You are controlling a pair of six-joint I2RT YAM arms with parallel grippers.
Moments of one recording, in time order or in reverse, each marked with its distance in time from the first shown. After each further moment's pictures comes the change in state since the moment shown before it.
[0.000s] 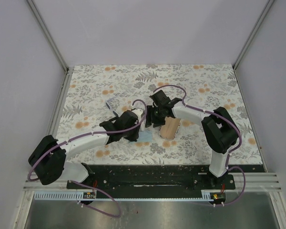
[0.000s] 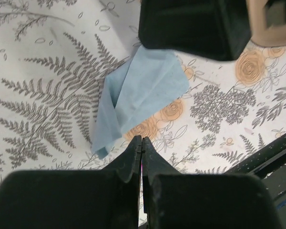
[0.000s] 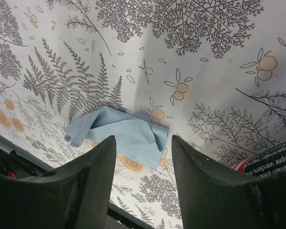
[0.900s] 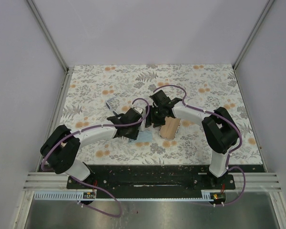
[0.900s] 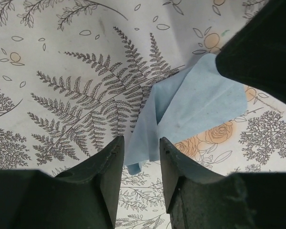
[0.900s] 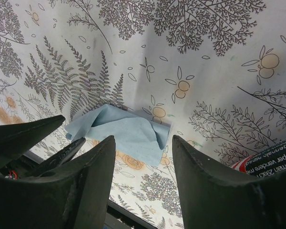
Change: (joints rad) left arm 0.021 0.134 0.057 -0.075 -0.135 -0.028; right arm -0.002 -0.010 0.000 -0.004 -0.006 0.002
